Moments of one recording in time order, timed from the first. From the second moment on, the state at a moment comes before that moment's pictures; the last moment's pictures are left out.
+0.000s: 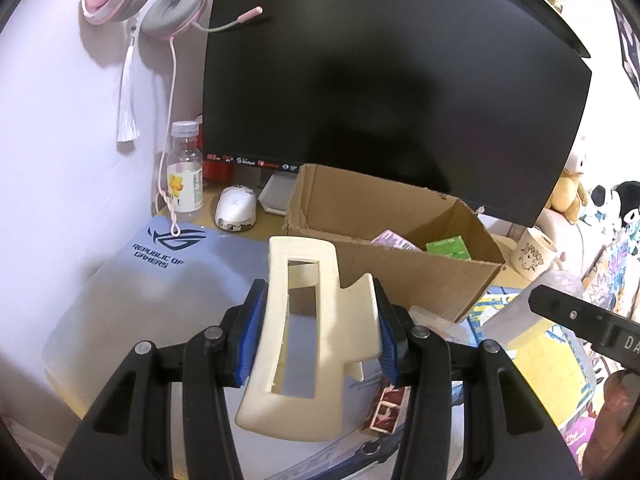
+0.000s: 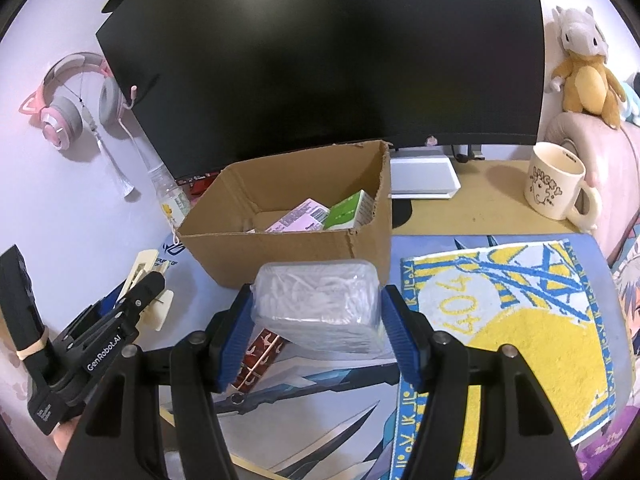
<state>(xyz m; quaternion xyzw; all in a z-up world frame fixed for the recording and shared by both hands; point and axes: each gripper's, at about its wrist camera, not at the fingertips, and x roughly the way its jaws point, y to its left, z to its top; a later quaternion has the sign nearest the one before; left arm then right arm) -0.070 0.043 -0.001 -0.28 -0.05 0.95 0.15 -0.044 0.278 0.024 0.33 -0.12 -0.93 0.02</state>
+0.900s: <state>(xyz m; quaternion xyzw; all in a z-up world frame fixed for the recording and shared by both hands) -0.111 0.070 0.049 -0.22 -0.03 0.96 0.14 -0.090 0.296 0.079 0.29 -0.16 -0.94 0.05</state>
